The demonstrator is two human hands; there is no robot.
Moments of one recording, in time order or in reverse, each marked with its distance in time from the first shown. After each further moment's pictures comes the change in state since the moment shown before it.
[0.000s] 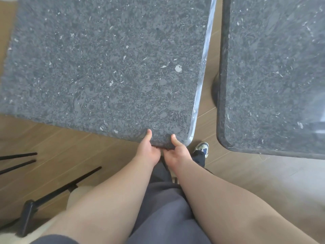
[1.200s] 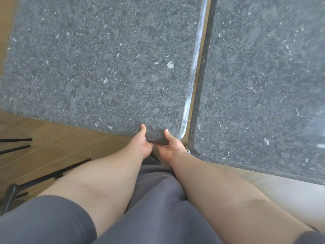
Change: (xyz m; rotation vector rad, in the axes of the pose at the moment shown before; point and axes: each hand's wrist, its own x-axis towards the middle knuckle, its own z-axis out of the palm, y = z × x) left_hand 0.007 -0.049 0.078 0.026 0.164 0.016; right_hand -0.026 -0.108 0.011 -0.091 0.058 0.133
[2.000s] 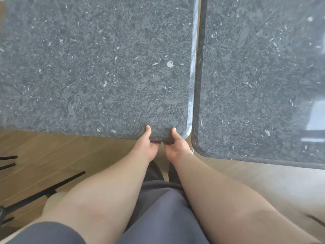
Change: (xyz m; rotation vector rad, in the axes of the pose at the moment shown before) left_hand 0.002 -0.003 -0.011 -0.063 -0.207 -0.055; right_hand -0.002 0.016 -0.006 0.000 -0.042 -0.250
